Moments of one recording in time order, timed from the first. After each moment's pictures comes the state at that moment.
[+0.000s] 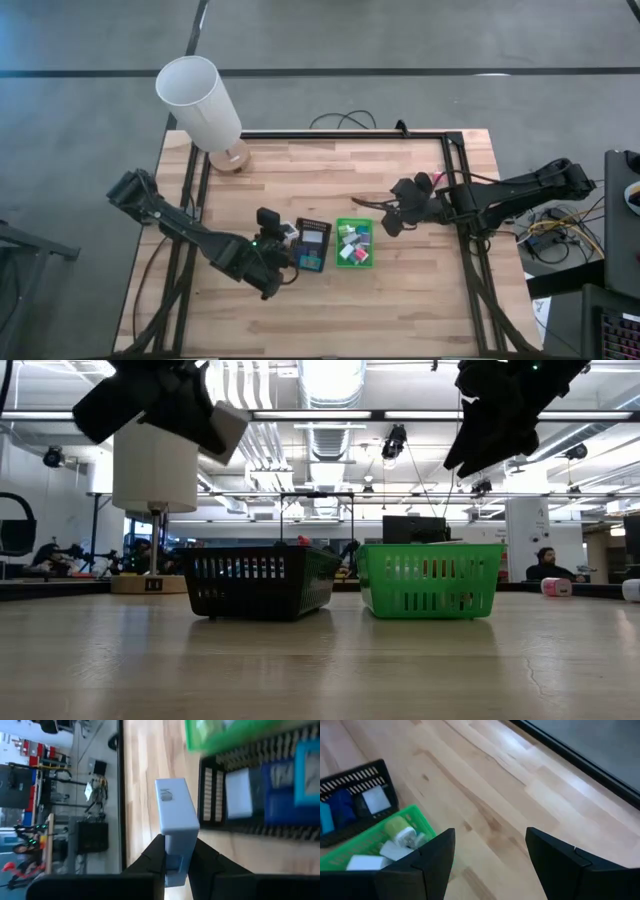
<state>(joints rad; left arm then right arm) -0.52 1.60 1.17 -0.89 -0.93 -0.06 0.17 1.11 0.83 -0.64 0.60 0.69</state>
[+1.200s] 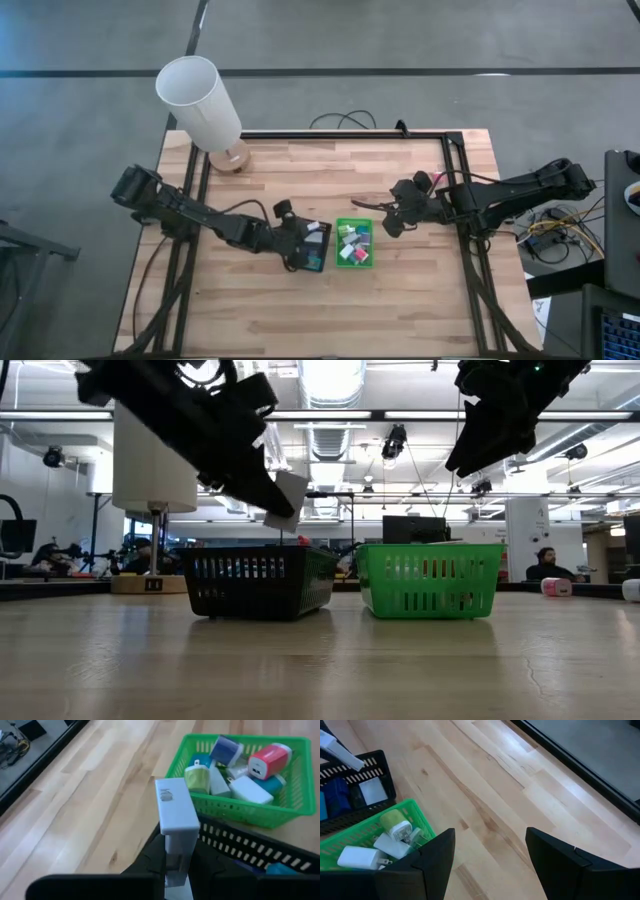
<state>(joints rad) -0.27 1.60 0.83 0.01 -0.56 -0.24 0.17 1.11 0.83 -0.64 0.60 0.62</state>
